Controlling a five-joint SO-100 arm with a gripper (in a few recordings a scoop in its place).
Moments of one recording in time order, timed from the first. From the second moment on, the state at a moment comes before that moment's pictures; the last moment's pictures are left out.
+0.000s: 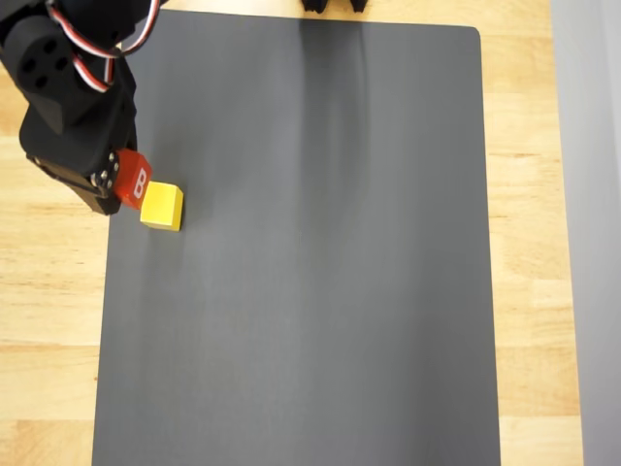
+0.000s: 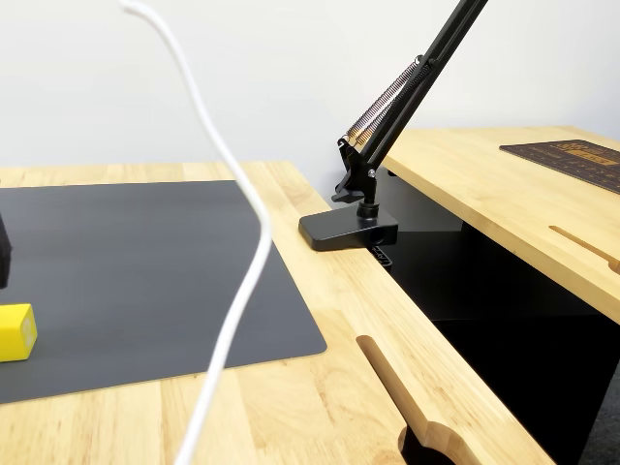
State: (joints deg) arm 48.6 50.3 27.2 100.5 -30.5
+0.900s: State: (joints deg) arm 47.5 44.4 24.9 100.5 -30.1
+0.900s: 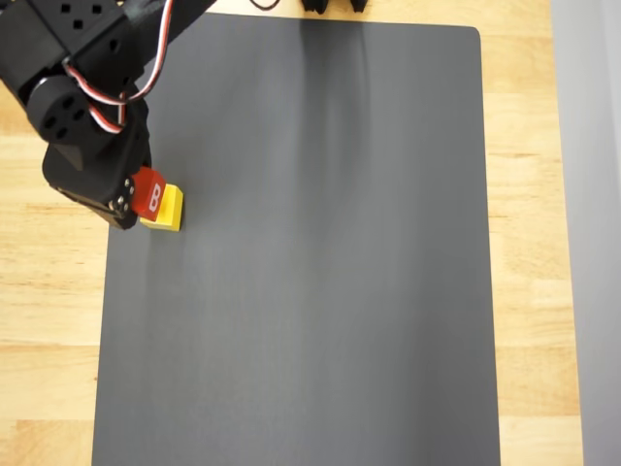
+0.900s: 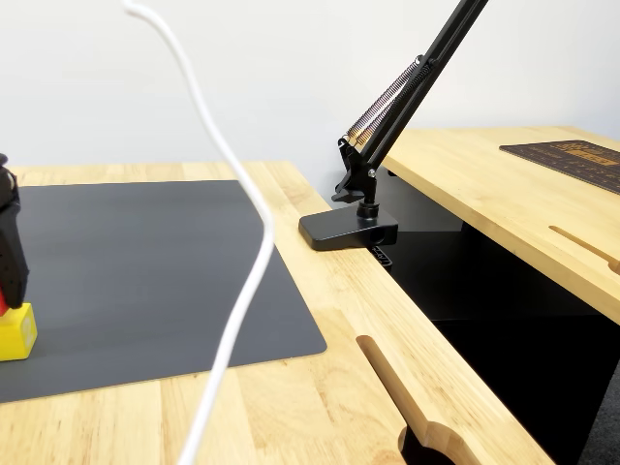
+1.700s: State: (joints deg) arm 46.0 41.2 24.8 99.1 -30.4
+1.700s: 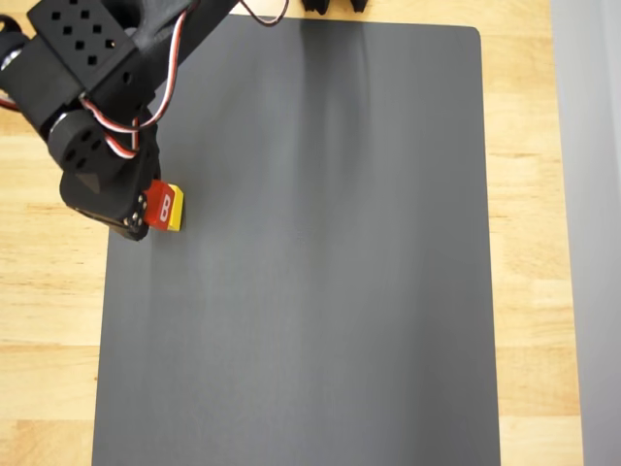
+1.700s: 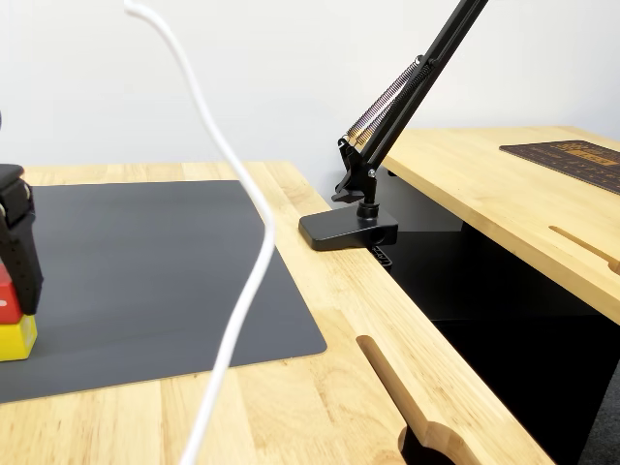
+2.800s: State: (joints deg) arm 45.2 48.2 38.1 91.4 -31.1
